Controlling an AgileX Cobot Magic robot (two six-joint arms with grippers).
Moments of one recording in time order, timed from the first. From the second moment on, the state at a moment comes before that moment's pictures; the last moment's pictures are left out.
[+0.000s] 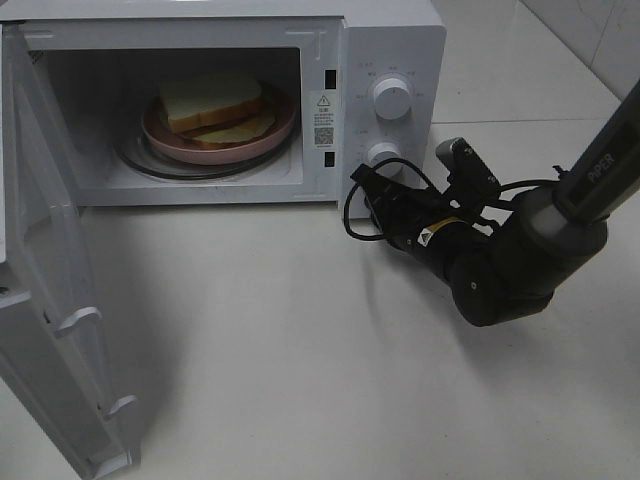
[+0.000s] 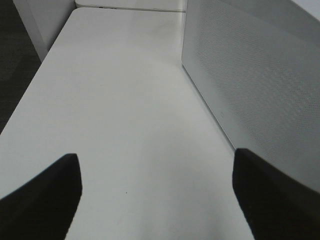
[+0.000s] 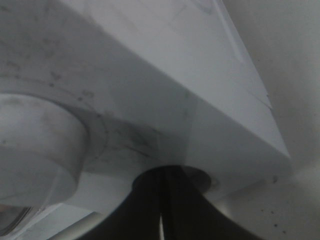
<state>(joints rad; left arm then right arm) 0.05 0.00 -0.52 0.00 1.09 -0.02 0.47 2.24 -0.85 0.18 -1.10 0.82</state>
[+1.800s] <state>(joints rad) 0.05 0.00 -0.52 0.00 1.09 -0.02 0.36 1.46 -0.56 0.11 -0.13 0.13</state>
